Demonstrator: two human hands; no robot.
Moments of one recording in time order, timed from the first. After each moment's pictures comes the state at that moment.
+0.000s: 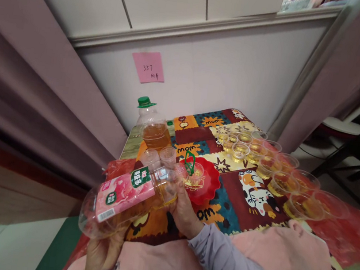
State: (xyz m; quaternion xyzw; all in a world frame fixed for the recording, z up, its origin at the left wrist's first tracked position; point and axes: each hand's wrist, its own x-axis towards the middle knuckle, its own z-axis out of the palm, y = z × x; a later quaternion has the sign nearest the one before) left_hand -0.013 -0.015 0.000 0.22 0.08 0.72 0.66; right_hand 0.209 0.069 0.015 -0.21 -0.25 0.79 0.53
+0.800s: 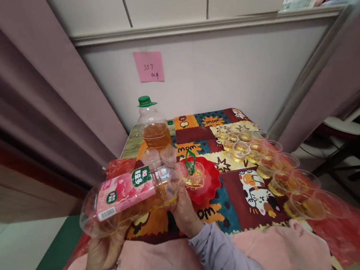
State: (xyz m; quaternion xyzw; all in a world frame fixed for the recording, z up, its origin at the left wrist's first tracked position) left_hand -0.023 -0.008 -0.013 0.30 0.08 0.70 0.64; right_hand 0.211 0.069 0.019 -0.20 -0.25 0.79 0.52
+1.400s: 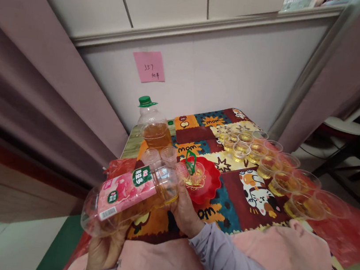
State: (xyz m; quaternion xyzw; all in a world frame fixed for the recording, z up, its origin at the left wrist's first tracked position) left_hand -0.020 -0.017 -0.011 0.23 0.09 0.71 0.66; right_hand 0.209 0.069 0.016 -0.21 -0.24 0.79 0.53
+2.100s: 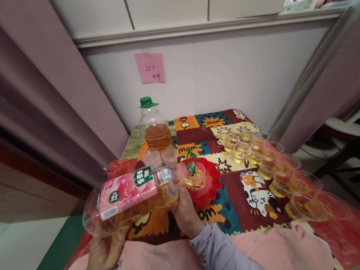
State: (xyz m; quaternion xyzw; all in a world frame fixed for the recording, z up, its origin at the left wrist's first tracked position) left_hand -0.018 -0.017 -0.009 0.26 0.05 0.68 0.68; right_hand 0.210 0.069 0.015 -0.20 -0.24 0.79 0.52
